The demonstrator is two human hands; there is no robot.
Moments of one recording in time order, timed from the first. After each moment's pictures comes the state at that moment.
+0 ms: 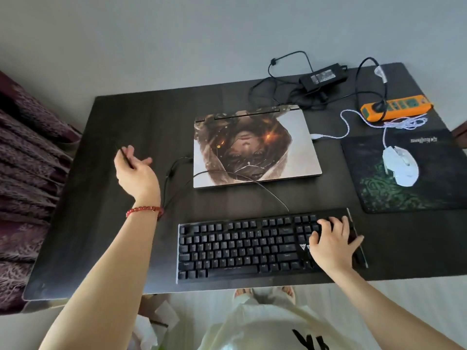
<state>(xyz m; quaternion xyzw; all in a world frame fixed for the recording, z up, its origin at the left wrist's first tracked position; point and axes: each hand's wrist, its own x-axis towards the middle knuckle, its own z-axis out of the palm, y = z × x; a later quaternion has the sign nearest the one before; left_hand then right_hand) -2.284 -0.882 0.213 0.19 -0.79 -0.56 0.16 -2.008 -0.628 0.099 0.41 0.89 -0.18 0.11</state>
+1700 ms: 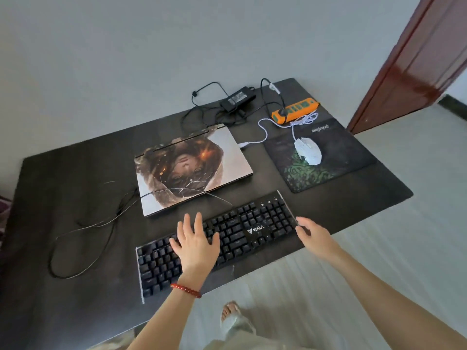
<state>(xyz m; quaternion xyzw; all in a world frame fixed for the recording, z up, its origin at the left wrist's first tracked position) -2.108 -0.804 0.178 -0.23 -0.95 -0.15 -0.17 -1.917 -0.606 0.168 0.46 0.79 -0.40 0.03</state>
